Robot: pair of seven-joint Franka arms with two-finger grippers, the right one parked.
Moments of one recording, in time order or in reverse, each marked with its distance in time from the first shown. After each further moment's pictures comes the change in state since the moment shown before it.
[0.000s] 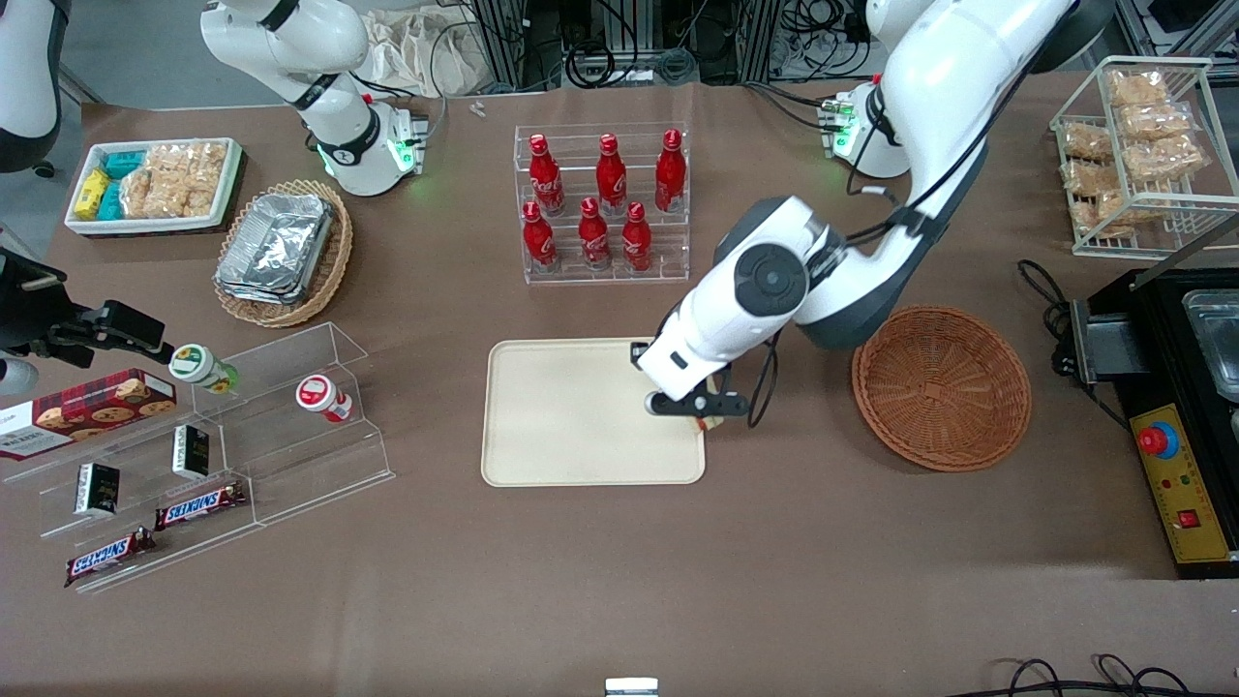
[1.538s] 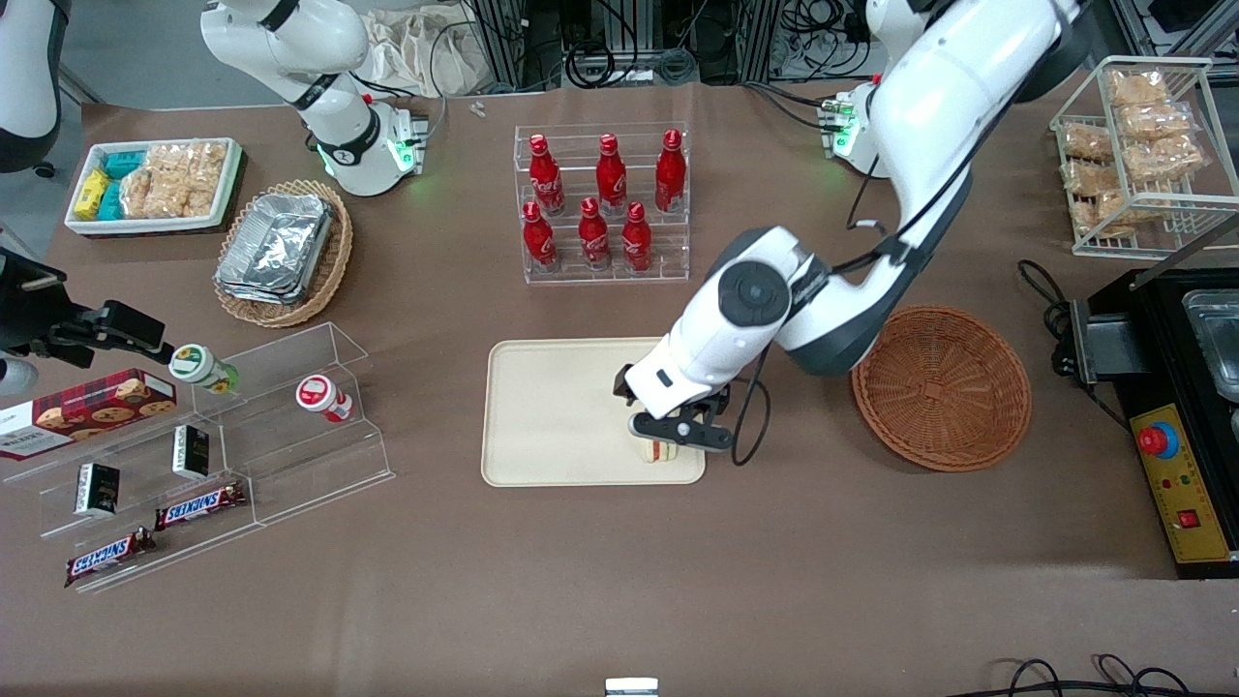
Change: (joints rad) arm -0.023 -0.021 0.022 0.077 0.168 0.033 -0.012
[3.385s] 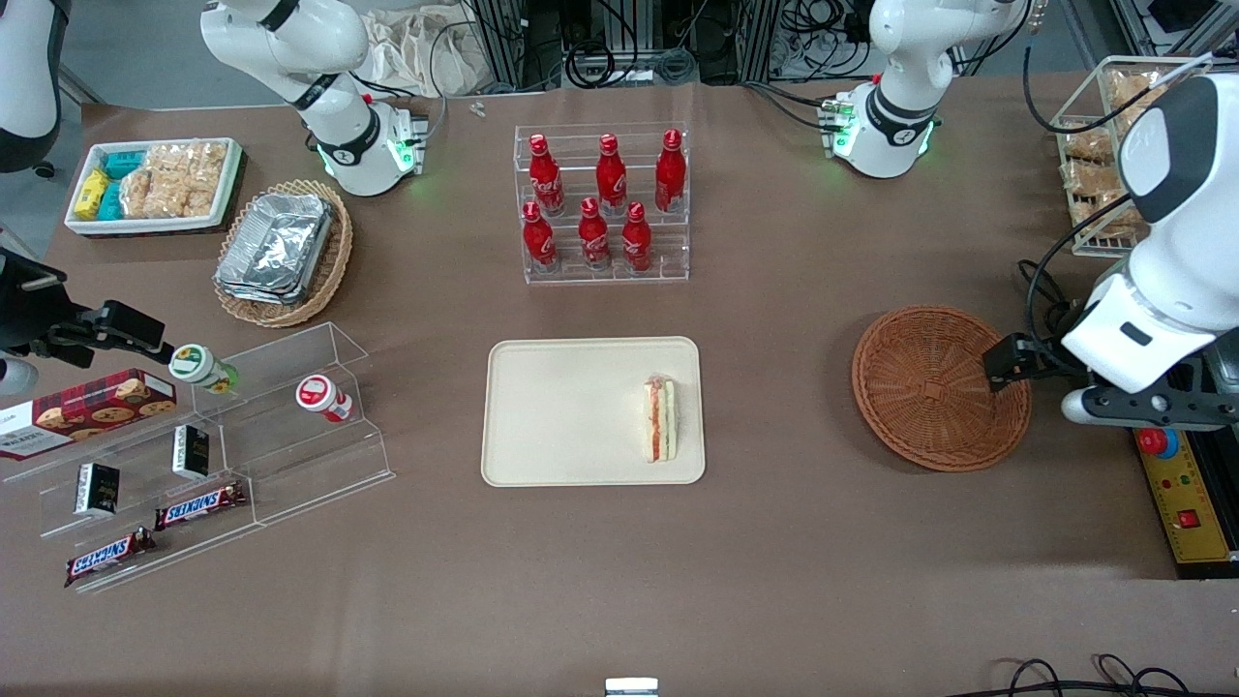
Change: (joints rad) arm 0.366 -0.453 0.267 -0.113 -0.173 -0.399 0.615
